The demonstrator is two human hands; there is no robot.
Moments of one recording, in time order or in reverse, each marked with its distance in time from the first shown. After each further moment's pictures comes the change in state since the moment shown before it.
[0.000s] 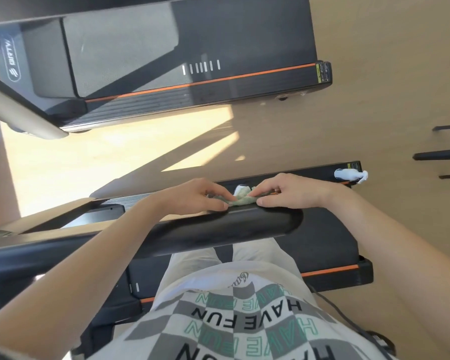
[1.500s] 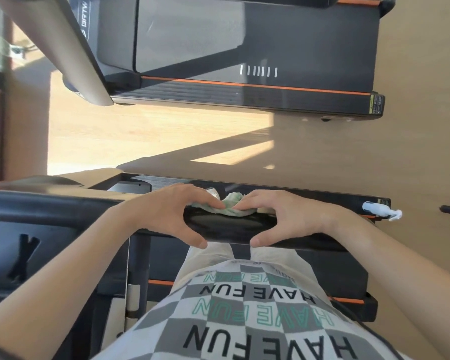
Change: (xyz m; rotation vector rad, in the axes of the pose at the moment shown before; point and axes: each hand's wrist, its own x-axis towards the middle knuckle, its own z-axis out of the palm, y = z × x) left_hand -0.175 -0.117 -0.033 0.156 0.164 0.049; right_hand 0.072 -0.144 0.077 -0.194 -0.165 -0.261
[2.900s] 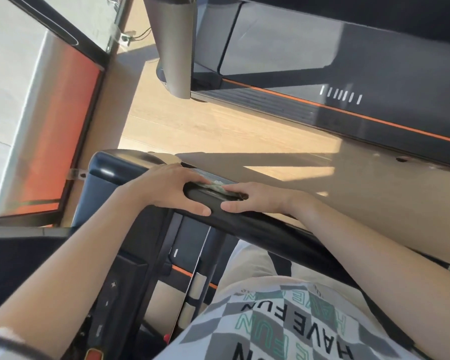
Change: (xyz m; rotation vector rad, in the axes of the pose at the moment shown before) left_hand -0.123 -0.103 -0.033 0.190 0.188 -0.475; right_hand 0.182 -0.124 0.028 -0.038 -0.216 -0.020
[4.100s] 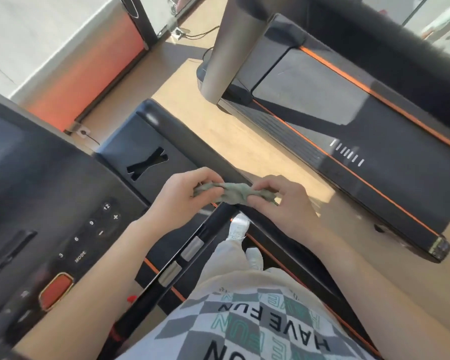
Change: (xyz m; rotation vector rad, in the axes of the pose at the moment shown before) left_hand -0.087 0.059 0.122 -0.790 0.907 -0.015; right_hand -0.066 -0.029 0.064 -0.107 0.659 -0.363
